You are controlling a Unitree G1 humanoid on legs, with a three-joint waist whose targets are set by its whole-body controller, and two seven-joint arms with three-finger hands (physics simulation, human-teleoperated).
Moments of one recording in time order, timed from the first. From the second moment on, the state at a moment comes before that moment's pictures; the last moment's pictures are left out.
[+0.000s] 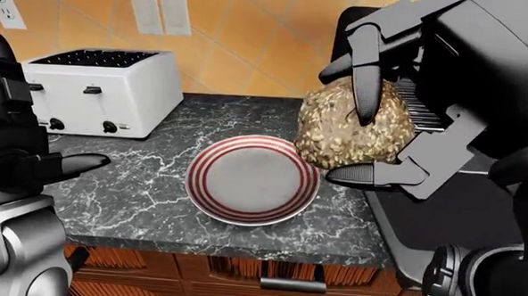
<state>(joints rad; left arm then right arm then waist) -0.20 0.11 0.21 -0.61 -0.33 -0.05 0.14 -0.90 -0.75 -0.34 -0.97 0.11 1.47 0.71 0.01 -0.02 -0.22</state>
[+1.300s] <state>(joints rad) -0.21 0.12 0.21 -0.58 -0.32 -0.07 0.15 -0.48 -1.14 -0.68 -0.50 0.26 0.97 0.66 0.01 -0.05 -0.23</state>
